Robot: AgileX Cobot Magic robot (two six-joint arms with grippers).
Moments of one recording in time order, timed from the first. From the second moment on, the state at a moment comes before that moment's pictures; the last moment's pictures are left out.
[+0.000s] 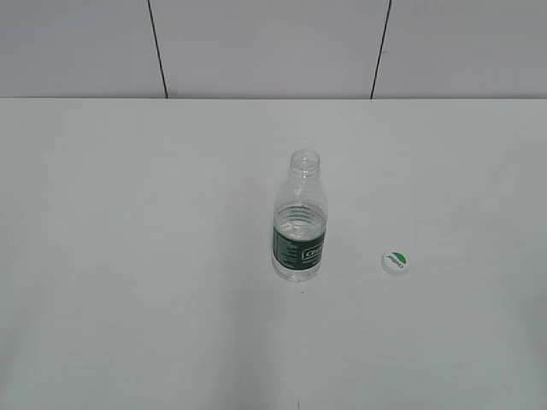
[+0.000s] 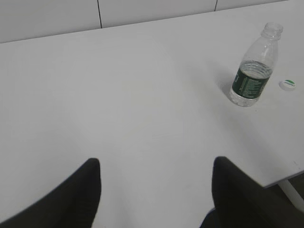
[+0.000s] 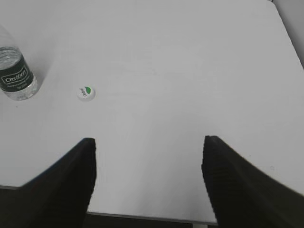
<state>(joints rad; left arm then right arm) -0.29 -0.01 -0.54 0.01 1.05 -0.03 0.26 -0.01 -0.50 -0.09 1.08 -0.02</state>
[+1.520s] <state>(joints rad) 0.00 -0.01 -0.53 0.01 1.05 -0.03 0.11 -0.01 -0.50 -0.09 1.08 -0.02</state>
